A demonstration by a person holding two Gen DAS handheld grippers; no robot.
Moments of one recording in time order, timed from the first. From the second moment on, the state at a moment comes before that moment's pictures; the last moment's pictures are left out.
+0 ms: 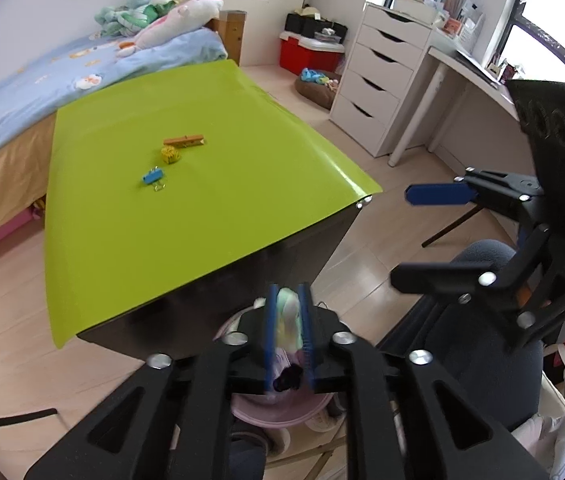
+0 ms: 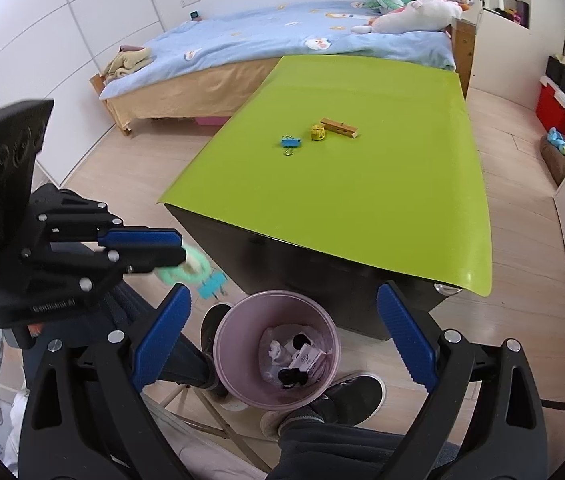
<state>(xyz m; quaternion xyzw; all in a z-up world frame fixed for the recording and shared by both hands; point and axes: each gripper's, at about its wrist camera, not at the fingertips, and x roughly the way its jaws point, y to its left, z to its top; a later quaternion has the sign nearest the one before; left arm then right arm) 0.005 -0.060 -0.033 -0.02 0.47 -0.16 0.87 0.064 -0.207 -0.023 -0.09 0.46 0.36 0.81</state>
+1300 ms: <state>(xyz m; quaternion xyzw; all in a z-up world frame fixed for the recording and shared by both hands) 0.051 0.010 -0.025 -0.07 0.45 -0.05 0.89 0.109 -0.186 -0.020 -0.10 0.45 0.34 0.82</state>
